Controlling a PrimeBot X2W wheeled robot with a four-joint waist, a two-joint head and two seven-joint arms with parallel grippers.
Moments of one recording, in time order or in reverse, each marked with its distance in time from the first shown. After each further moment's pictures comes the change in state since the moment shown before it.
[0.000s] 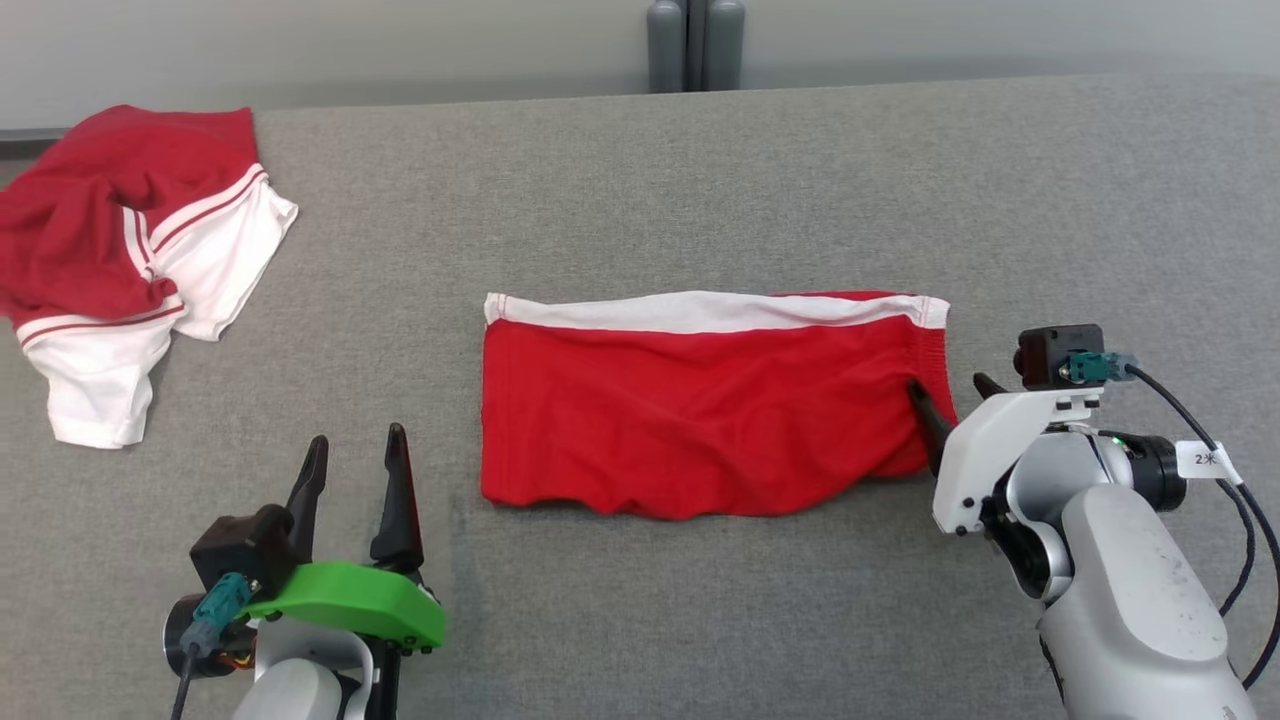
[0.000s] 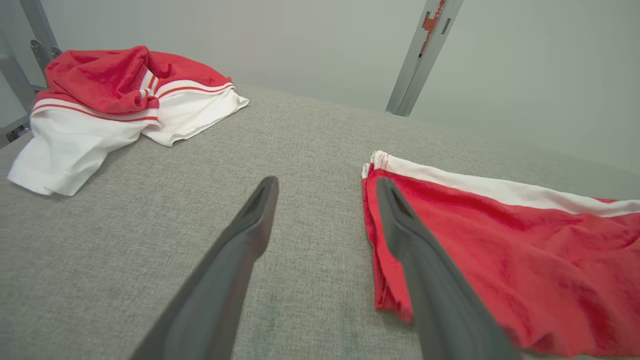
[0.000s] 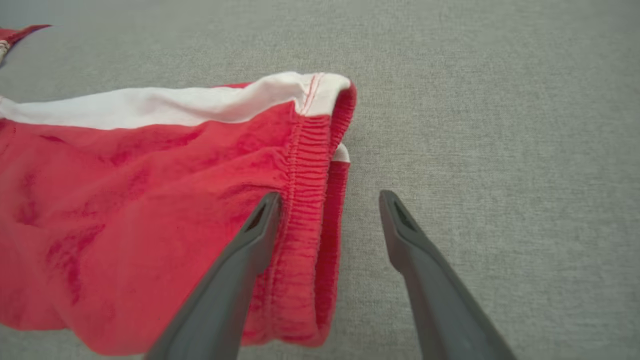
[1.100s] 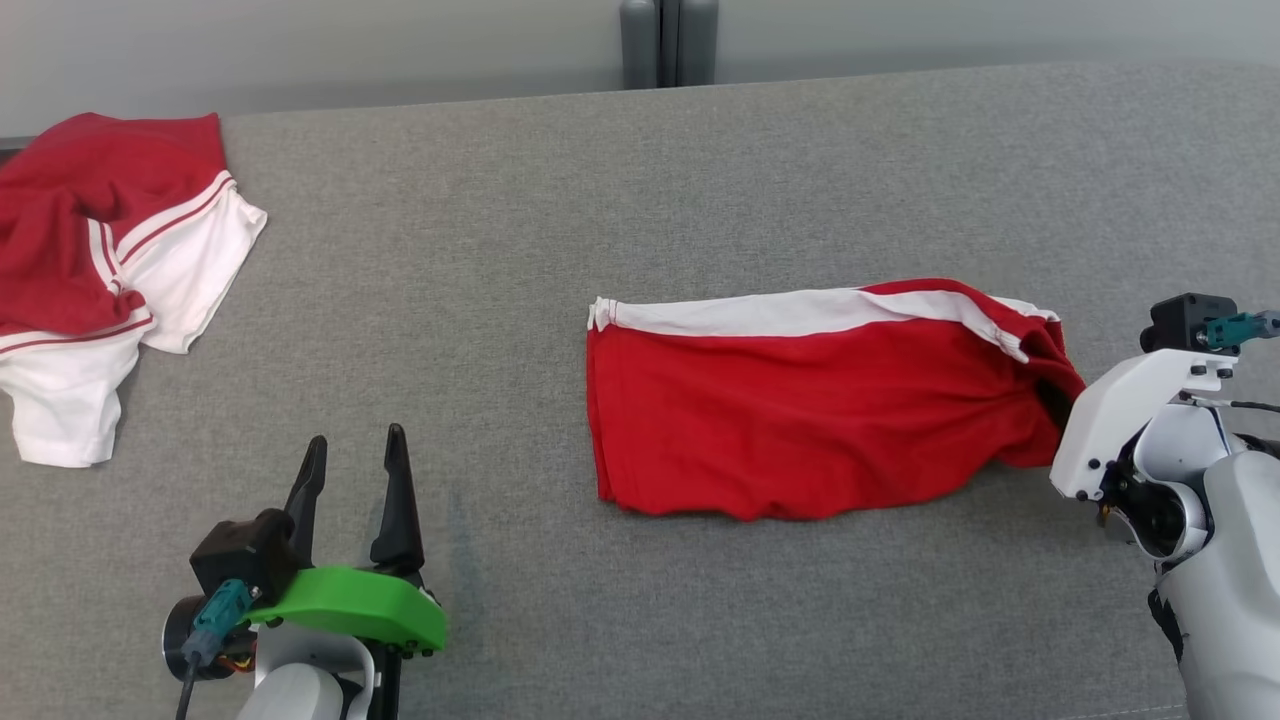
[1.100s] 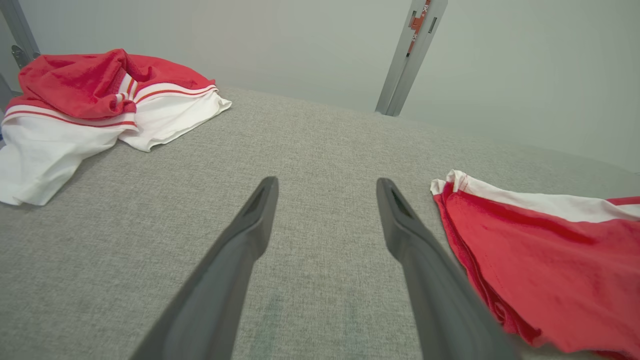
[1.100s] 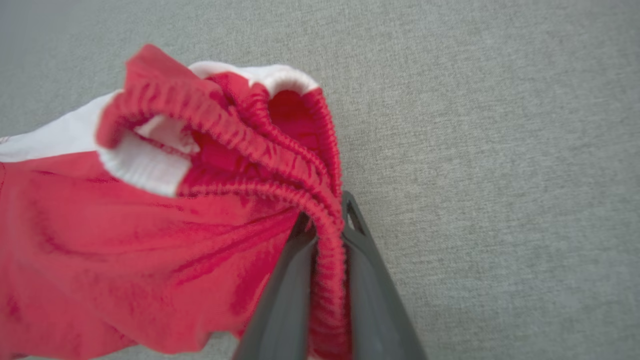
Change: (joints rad) left arm 0.018 -0.026 0.036 -0.010 0.049 -0.017 -0.001; right arm -0.047 -0.172 -0.062 0.058 0.233 0.000 0.205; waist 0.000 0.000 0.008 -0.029
